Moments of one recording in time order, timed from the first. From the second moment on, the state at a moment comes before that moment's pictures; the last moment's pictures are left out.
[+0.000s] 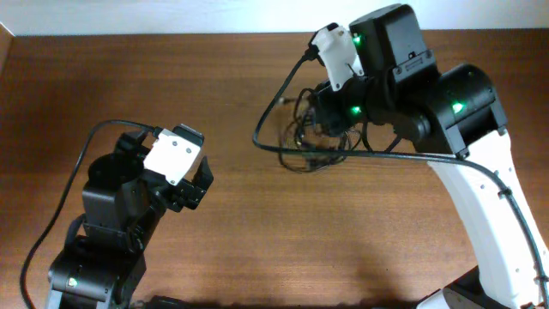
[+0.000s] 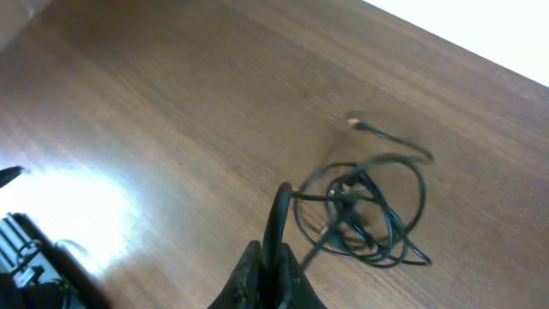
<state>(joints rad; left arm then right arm) -0.21 0.85 1.16 -0.83 -0.07 0.43 0.52 1.70 2.21 -1.35 -0.19 0.00</state>
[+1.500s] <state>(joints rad) -0.21 1.00 1.16 -0.85 0.05 0.39 0.18 2.17 1.81 -1.19 -0.27 -0.51</state>
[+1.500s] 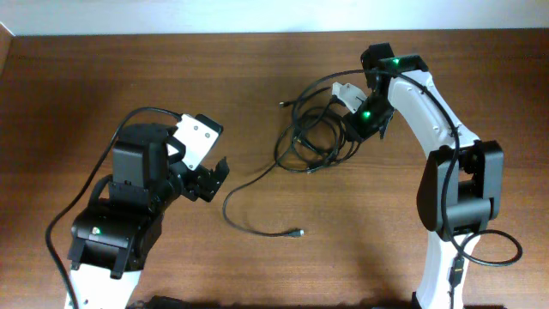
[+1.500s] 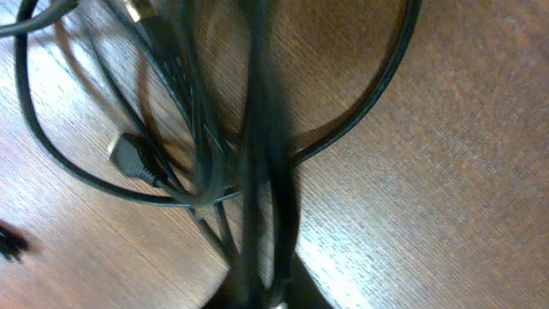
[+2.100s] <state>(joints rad) -0.21 1.00 1.16 -0.85 0.05 0.39 0.18 2.17 1.83 -1.25 -0.19 -0.44</state>
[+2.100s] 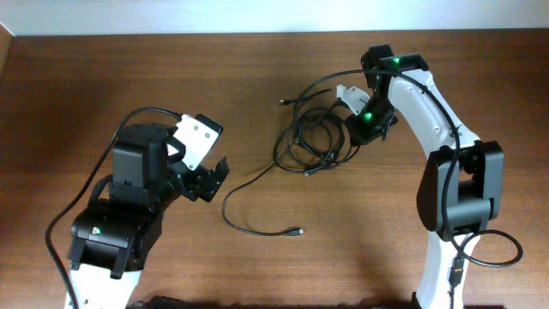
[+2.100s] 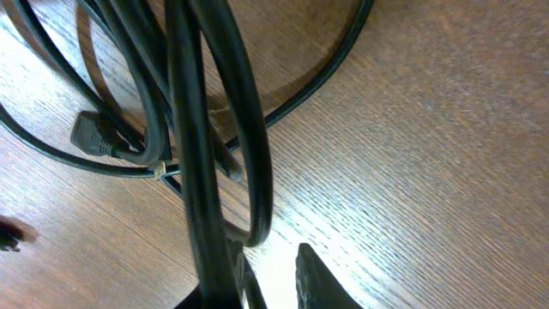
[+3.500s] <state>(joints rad) -0.47 1.40 1.17 -0.88 0.44 0.72 0.18 1.49 2.53 -1.63 -0.77 -0.34</state>
